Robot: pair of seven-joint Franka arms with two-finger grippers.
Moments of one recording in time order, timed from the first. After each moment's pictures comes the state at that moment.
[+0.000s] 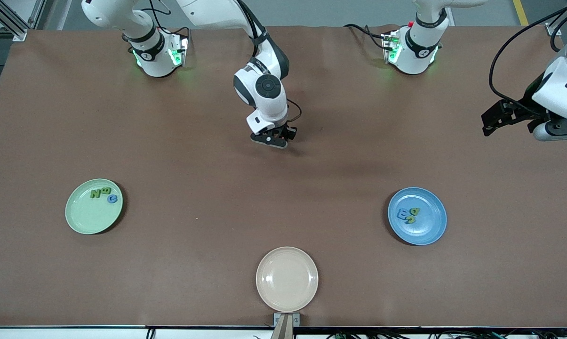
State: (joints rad) left arm -0.07 0.01 -0.07 -1.55 0.07 1.60 -0.16; right arm 1.12 0.59 -0.19 -1.94 0.29 2.54 1.00
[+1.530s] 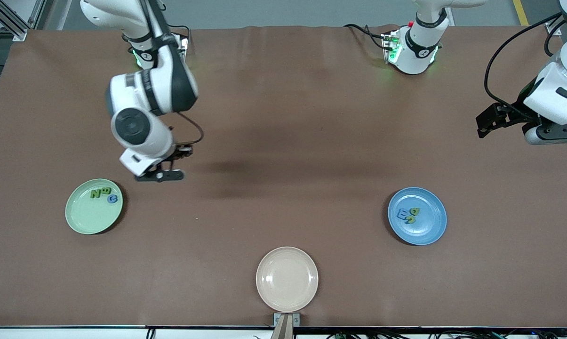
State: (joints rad) left arm -0.07 0.03 -0.07 -1.55 0.07 1.60 -0.16; right arm 0.99 0.33 -0.75 -1.91 0.16 1.90 0.04
